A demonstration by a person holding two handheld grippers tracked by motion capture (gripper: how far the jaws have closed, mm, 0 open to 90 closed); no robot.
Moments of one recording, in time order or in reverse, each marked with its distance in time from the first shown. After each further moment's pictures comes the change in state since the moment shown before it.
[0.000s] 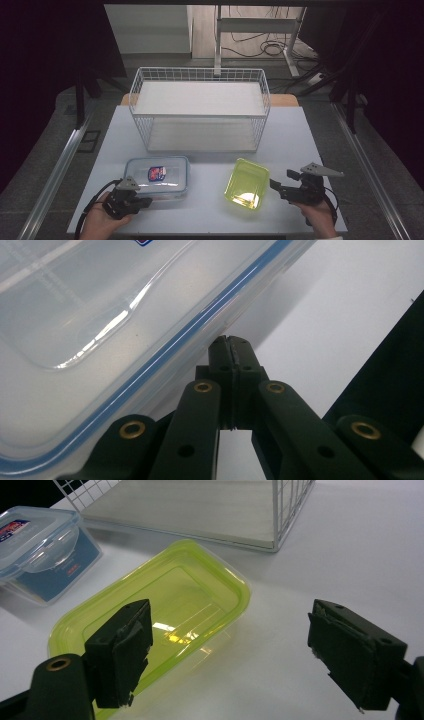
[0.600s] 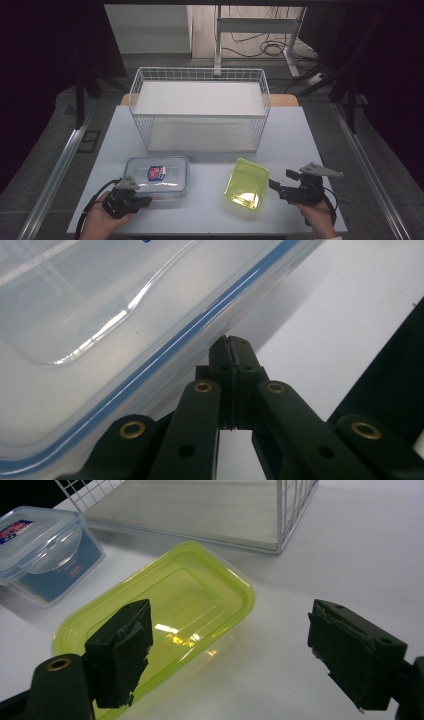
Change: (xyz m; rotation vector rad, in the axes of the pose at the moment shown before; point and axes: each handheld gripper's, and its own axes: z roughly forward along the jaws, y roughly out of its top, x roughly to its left) left arm 0.005 -0.001 0.002 -0.009 -0.001 -0.020; right arm 0.003 0.001 0.001 -0.005 0.002 0.000
